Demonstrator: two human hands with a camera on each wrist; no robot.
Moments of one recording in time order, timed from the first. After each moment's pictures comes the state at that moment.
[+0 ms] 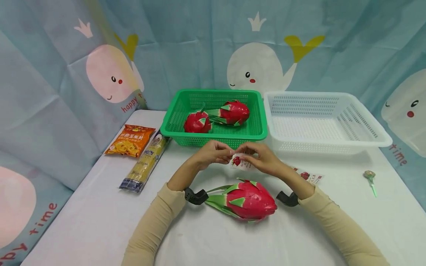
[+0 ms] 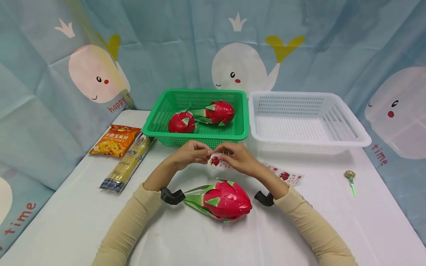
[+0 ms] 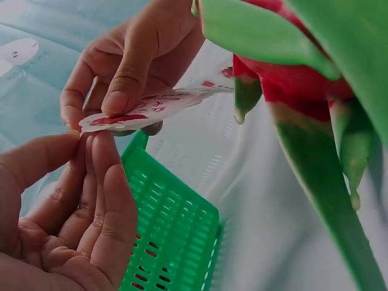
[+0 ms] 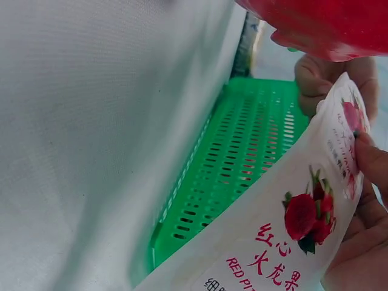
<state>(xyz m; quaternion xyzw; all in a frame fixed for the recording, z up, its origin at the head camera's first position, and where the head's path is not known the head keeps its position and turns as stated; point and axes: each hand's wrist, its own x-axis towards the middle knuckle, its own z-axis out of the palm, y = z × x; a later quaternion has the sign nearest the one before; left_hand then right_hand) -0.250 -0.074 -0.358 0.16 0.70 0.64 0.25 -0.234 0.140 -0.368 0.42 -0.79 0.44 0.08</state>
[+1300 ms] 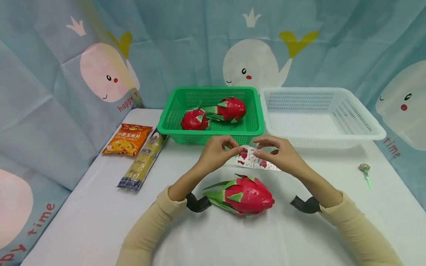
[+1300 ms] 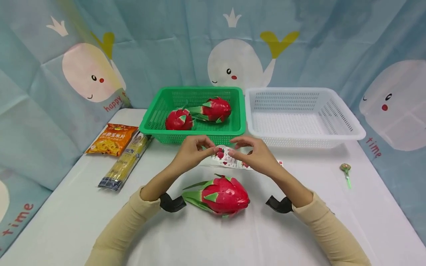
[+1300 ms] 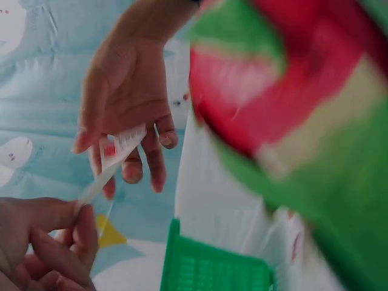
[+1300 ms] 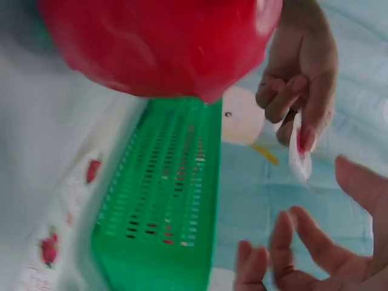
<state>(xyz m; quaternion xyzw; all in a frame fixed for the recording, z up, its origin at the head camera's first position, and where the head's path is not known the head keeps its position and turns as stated) -0.203 -0.045 -0.322 0.24 0.85 0.47 -0.02 -0.189 0.176 -0.326 0.19 -0.87 0.46 -0.01</state>
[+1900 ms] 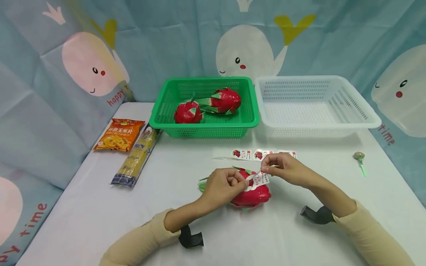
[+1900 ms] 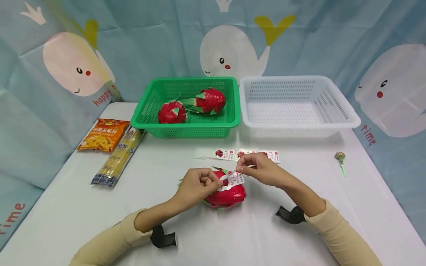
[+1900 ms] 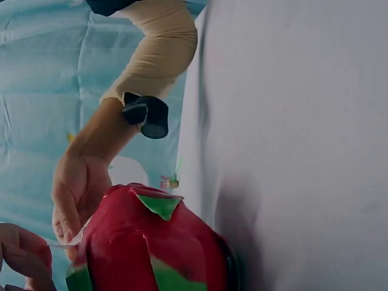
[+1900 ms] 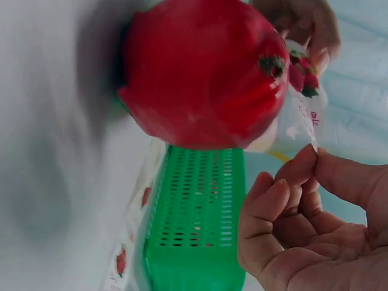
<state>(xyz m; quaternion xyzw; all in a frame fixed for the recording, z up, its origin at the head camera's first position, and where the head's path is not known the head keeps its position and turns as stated) -0.128 -0.027 -0.358 0.19 0.82 0.54 0.06 -0.158 0.205 -0.347 0.23 -0.82 0.49 -0.17</state>
